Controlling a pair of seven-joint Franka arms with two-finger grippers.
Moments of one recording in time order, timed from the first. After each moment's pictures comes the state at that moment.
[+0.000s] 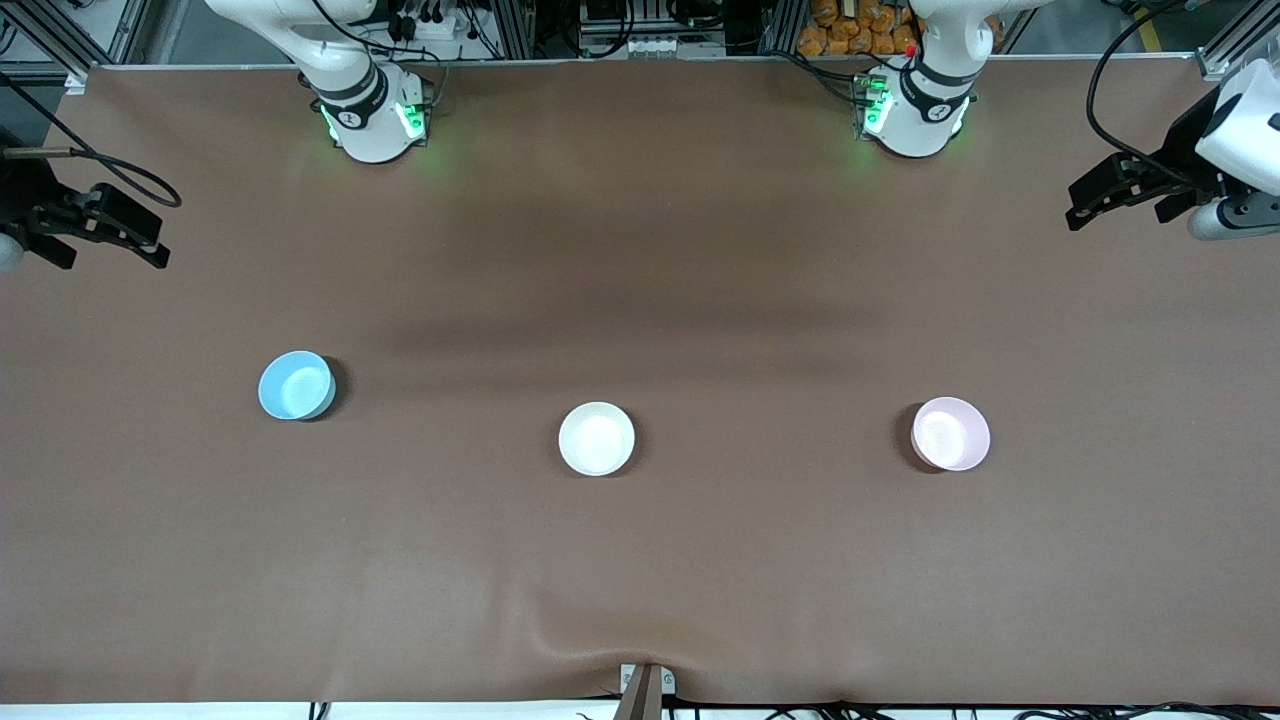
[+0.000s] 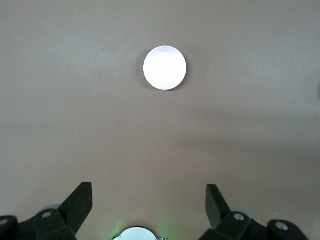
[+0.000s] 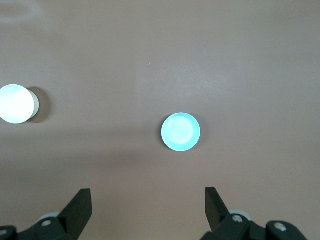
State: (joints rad) left arm 0.17 -0.11 -0.24 -1.65 -0.03 1.50 -0.16; right arm -0.02 -0.02 0.05 -1.51 0.00 1.53 0.03
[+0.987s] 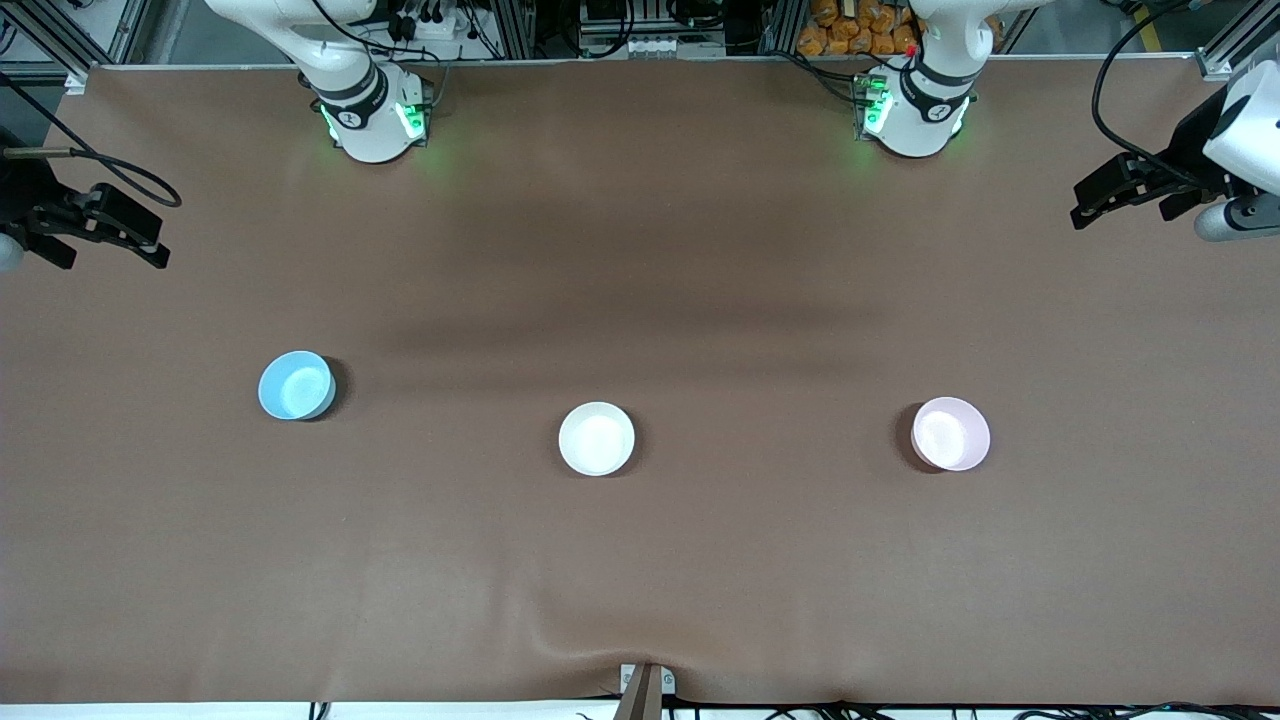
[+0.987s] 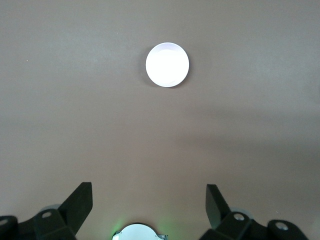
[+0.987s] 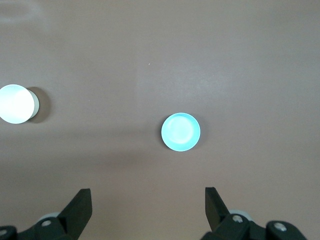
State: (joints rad) left arm 0.17 -0.11 -0.24 -1.65 -0.03 1.48 -0.16; right arm -0.02 -0.02 0.05 -1.51 0.00 1.53 0.03
